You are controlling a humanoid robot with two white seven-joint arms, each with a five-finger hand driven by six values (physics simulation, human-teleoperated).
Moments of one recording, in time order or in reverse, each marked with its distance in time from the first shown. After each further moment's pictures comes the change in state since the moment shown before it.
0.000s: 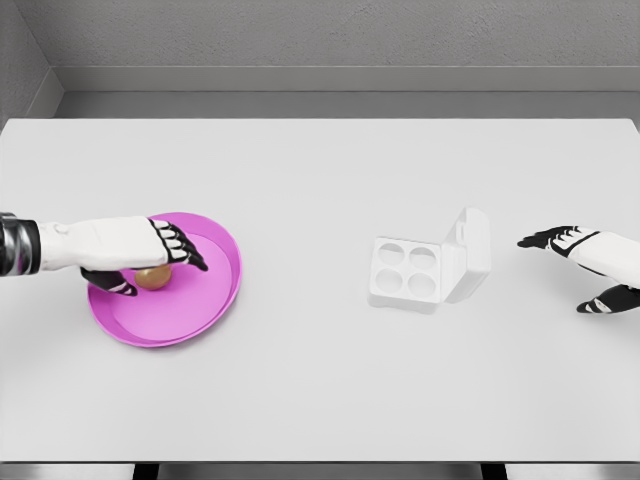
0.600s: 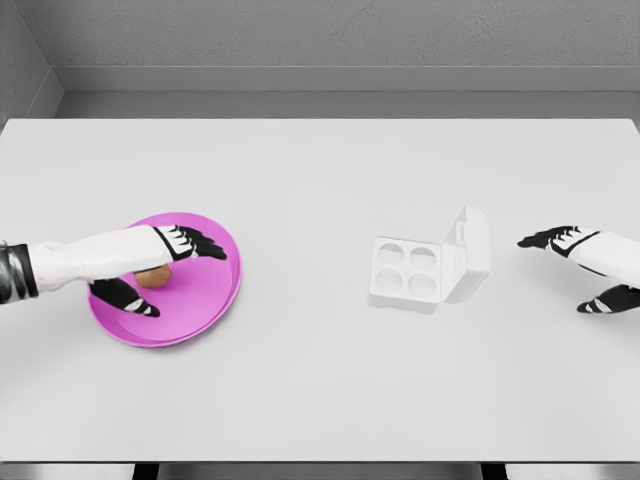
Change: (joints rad) left arm 0.252 -0.084 0.255 -0.013 0.240 -0.001 0.003; right arm 0.000 0.000 0.000 0.001 0.000 0.000 0.000
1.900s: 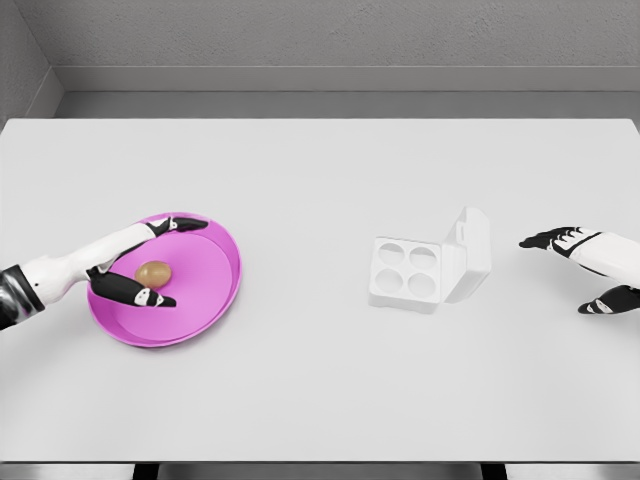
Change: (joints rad) left arm 0.199 -0.127 0.182 0.022 0.276 0.257 -0.004; right arm 0.000 0.000 0.001 0.008 0.000 0.000 0.000
